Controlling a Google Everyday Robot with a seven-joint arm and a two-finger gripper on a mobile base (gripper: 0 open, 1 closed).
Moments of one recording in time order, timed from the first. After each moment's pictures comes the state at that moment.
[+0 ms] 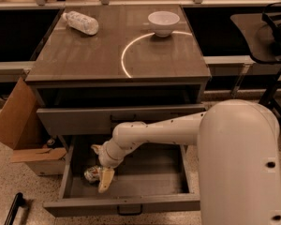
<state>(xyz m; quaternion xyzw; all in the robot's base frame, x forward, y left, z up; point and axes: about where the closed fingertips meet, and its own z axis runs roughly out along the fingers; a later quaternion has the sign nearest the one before) 0.517 0.172 0.466 -0.77 0.56 0.21 0.24</state>
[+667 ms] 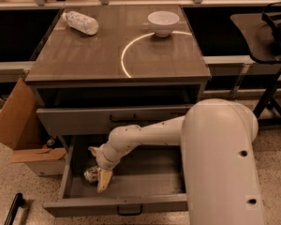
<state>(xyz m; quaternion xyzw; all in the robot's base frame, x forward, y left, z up) 0.531 0.188 0.432 -0.79 0.53 0.20 0.24</state>
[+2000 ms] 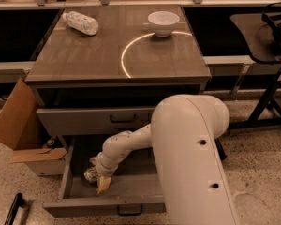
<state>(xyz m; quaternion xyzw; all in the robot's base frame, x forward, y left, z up) 0.528 0.189 0.375 -0.80 0.54 0.16 0.20</state>
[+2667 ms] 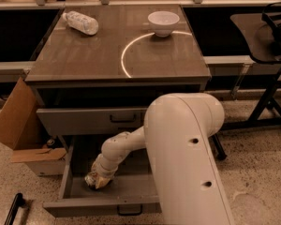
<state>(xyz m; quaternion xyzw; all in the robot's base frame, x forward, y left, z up) 0.525 0.185 0.367 -0.81 0.54 0.15 0.18</state>
